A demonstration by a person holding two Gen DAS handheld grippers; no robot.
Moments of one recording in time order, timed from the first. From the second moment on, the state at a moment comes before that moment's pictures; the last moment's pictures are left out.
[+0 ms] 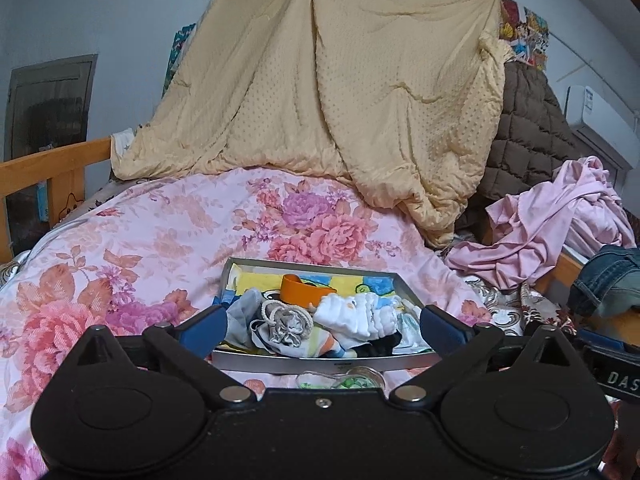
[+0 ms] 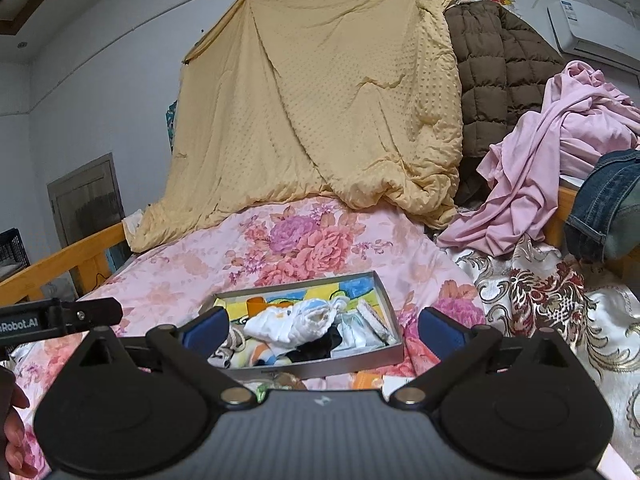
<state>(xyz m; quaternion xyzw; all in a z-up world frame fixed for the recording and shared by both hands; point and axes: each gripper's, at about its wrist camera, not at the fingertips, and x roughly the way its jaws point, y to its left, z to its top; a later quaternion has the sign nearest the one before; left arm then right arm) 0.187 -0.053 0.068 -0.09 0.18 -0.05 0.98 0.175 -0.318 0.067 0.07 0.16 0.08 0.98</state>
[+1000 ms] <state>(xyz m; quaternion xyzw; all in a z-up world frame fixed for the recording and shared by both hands) 0.121 -0.020 0.026 -0.07 0.18 -0.02 0.98 0.129 -0.283 0.045 0.03 0.20 0.07 0.98</state>
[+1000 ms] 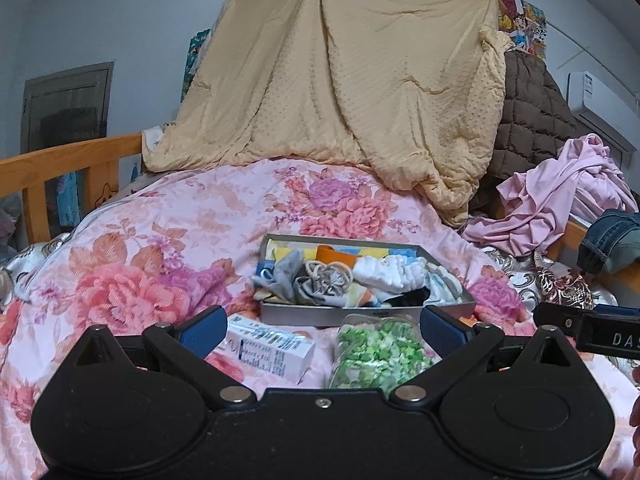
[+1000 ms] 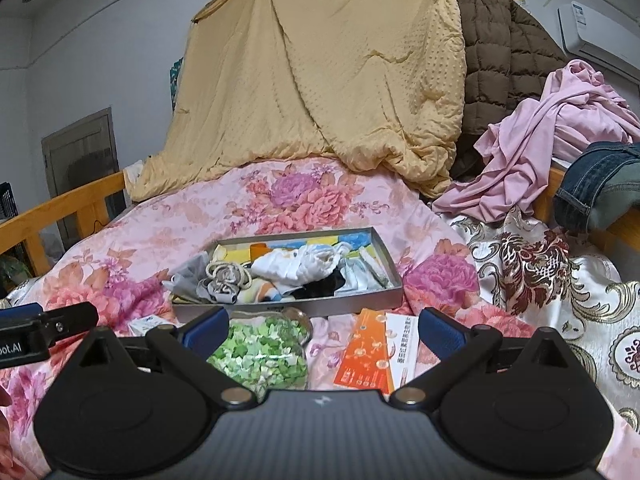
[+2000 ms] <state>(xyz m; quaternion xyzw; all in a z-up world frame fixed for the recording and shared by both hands) 0.105 -0.016 -0.005 -0.04 0.23 0.01 0.97 0.121 -0.263 0.019 0.01 0.28 0.05 0.96</state>
